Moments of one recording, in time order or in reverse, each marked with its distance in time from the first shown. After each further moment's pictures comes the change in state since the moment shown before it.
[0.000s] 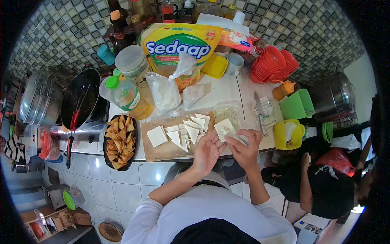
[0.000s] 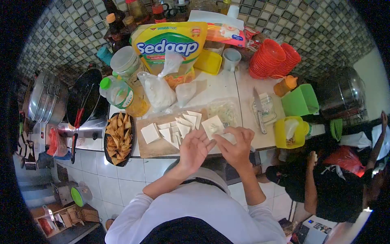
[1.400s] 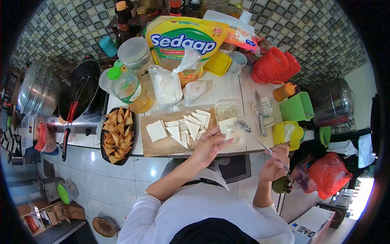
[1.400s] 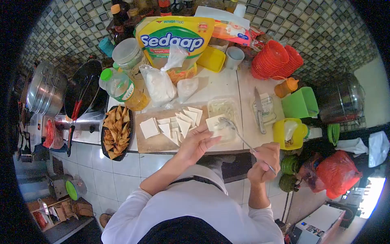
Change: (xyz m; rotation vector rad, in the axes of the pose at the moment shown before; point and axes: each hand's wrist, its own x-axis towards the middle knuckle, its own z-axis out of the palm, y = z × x) left_hand 0.008 0.012 0.009 0.111 0.076 -0.139; right_hand -0.003 0.000 -0.056 0.417 0.415 0.062
